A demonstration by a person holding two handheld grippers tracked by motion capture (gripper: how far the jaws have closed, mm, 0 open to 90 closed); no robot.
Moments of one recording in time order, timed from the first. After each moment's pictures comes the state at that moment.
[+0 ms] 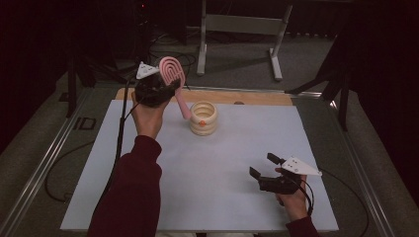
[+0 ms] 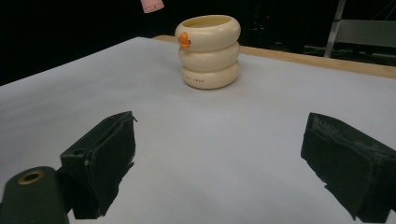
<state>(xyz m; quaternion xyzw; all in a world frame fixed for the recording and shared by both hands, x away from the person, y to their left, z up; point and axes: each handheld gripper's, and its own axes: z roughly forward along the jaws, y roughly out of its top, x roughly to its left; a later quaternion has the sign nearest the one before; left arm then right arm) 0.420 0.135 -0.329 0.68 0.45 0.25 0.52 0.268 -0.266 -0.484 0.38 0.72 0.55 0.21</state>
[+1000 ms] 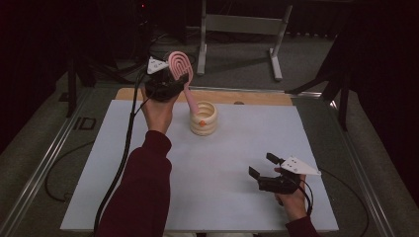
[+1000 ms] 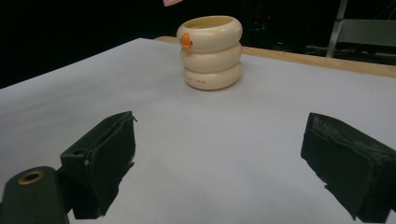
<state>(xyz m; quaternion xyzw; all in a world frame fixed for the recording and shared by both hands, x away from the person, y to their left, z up) 0.434 0.111 -0.323 0.67 0.45 0.26 0.53 0.269 -0.265 -0.484 0.38 0.71 0.55 0.21</state>
